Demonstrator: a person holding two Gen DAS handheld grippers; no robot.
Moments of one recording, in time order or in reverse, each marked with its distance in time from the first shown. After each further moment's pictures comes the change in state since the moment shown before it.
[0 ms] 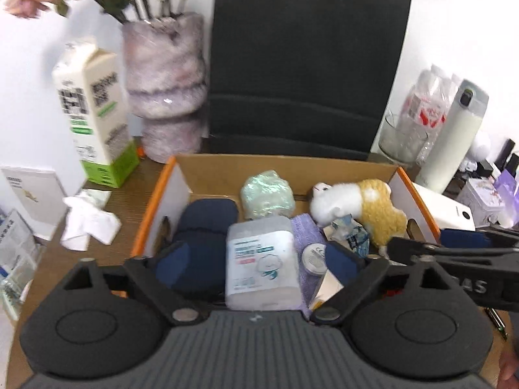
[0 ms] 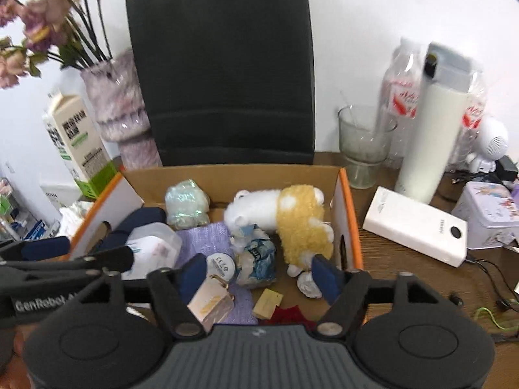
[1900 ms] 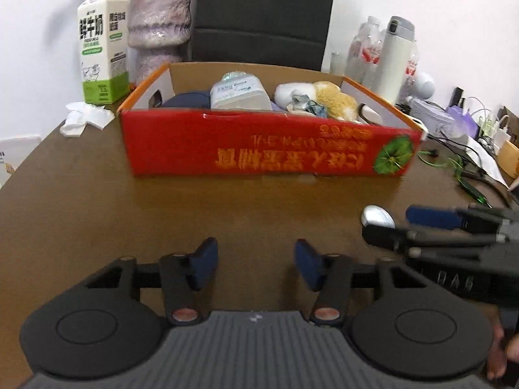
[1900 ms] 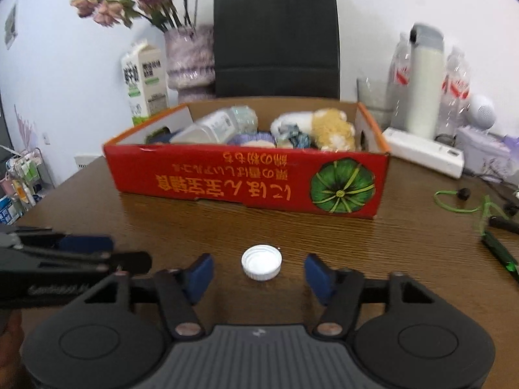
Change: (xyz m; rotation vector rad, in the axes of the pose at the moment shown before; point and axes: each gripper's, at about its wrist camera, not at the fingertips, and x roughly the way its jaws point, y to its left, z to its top) left arm -0.030 0.014 -0.181 0.065 -0.057 -0.131; right arm -0.035 0.020 -0.191 -0.123 -0.131 0.069
